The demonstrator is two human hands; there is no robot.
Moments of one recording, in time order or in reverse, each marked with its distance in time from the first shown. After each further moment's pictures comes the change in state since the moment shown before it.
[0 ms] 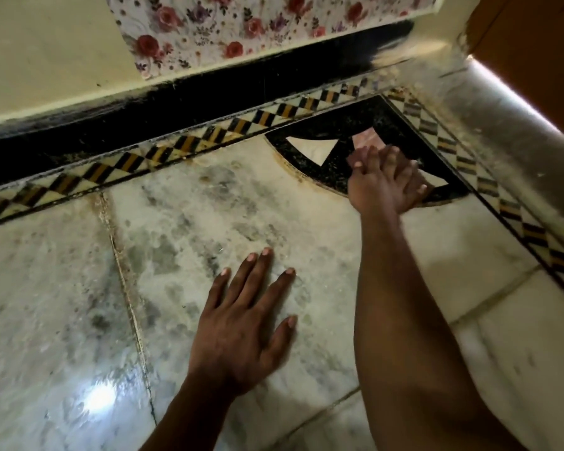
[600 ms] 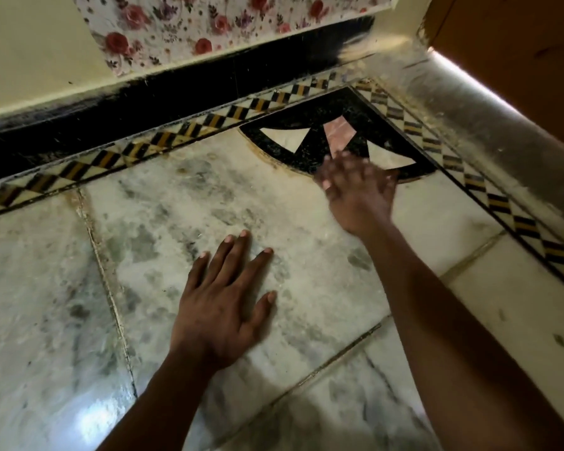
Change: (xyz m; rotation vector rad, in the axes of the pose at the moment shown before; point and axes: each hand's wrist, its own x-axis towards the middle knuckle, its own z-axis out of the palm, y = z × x) left_hand -0.002 -0.001 0.004 -0.019 0.030 0.011; right_hand -0.040 0.064 0.005 -0.123 0.026 -0.388
